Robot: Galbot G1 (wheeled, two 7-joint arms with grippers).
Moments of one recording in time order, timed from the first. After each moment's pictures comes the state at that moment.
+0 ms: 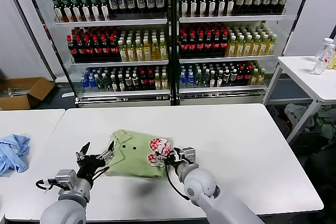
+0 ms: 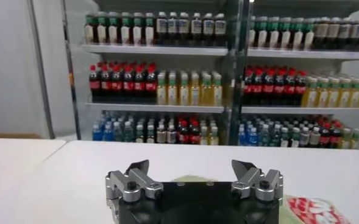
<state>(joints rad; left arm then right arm) 1.41 -1.17 -0.53 -2.15 -0.48 0.43 -0.26 -0.79 1.26 -0.21 1.68 0.84 -0.55 0.44</state>
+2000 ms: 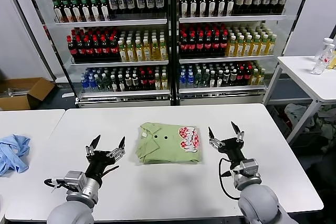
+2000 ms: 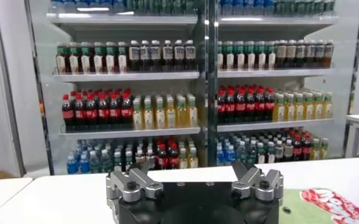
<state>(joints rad) 1.41 -1.17 -0.46 -2.19 -0.37 0.36 -0.21 -1.21 1.03 0.26 2.02 0.31 -0.19 0.28</state>
